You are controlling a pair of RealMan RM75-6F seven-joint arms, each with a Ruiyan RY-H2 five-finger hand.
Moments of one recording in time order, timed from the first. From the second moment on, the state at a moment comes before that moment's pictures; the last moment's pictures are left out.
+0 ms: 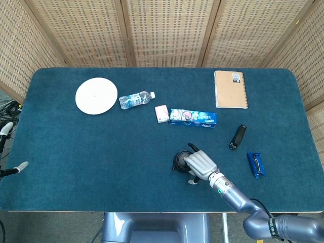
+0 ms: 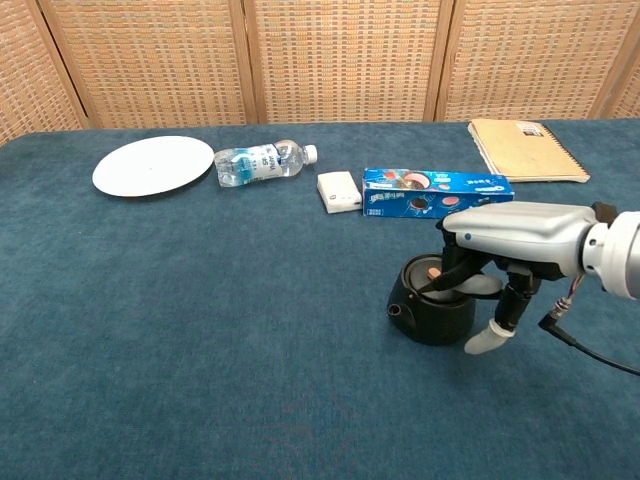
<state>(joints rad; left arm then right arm) -0.14 -0.98 -0.11 -1.73 1.39 1.44 -0.01 0.70 -1.41 0.08 -1.68 -1.24 0.84 -0.28</state>
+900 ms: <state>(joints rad) -0.14 -0.98 -0.11 -1.73 1.38 1.44 -0.01 0.67 -1.49 0.12 -1.69 -1.13 1.02 -0.44</state>
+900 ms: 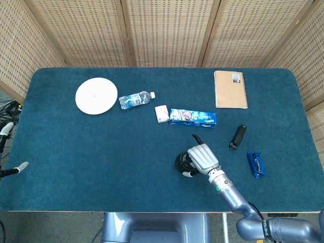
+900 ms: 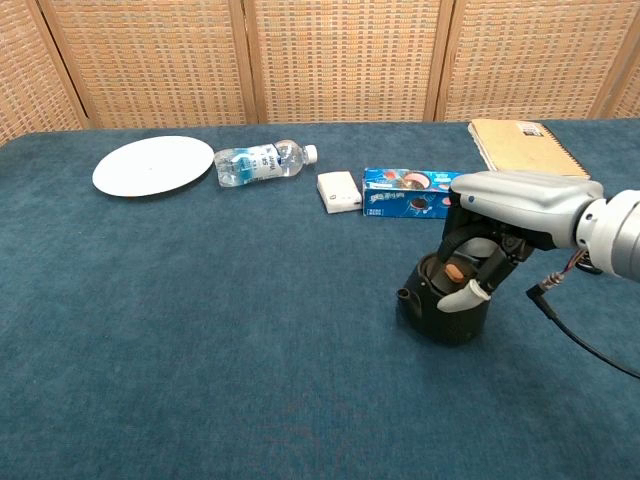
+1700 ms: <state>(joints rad) -0.14 -0.98 -0.11 -1.73 1.39 1.44 -0.02 0.69 -1.46 0.21 -1.88 -0.92 1.18 -0.65</state>
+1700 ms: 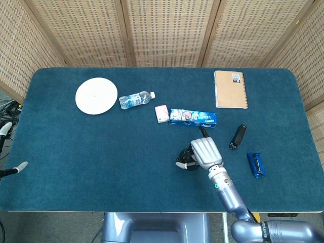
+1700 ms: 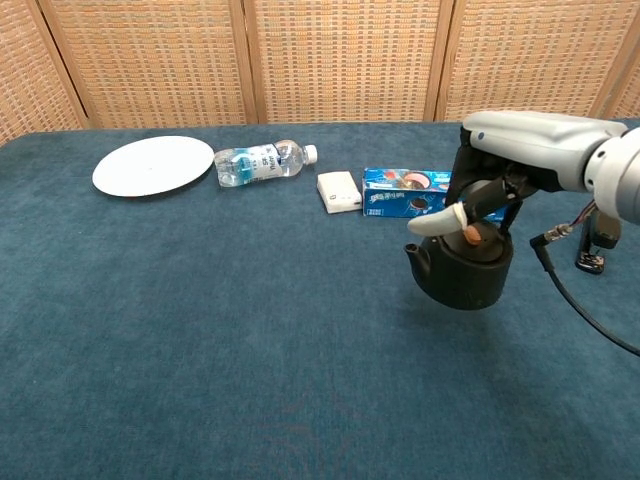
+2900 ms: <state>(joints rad) -0.13 -0.97 -0.11 -1.73 1.39 1.45 -0.04 0.69 -1.49 0.23 -1.90 -0.97 1.29 -0.62</state>
